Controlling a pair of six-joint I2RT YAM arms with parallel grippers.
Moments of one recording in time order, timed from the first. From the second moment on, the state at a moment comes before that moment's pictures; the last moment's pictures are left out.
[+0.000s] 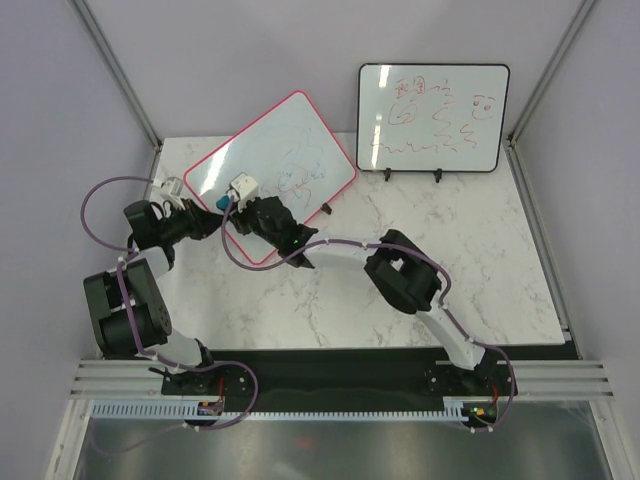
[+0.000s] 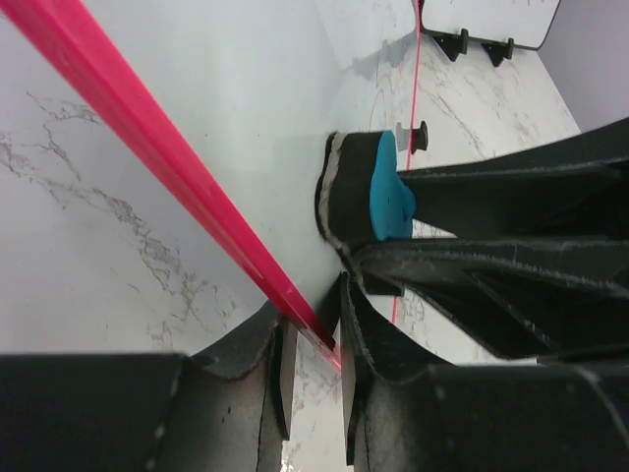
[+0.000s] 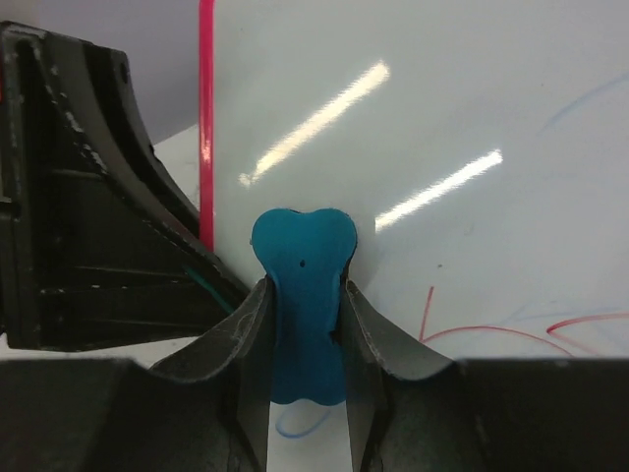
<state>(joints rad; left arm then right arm) 0.36 1.53 0.68 0.40 0.99 -0.16 0.99 2.36 1.77 0.53 0.14 0.00</state>
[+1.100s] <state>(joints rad) 0.36 1.53 0.70 0.37 0.99 -0.15 0.95 2.30 1.70 0.44 0.15 0.09</state>
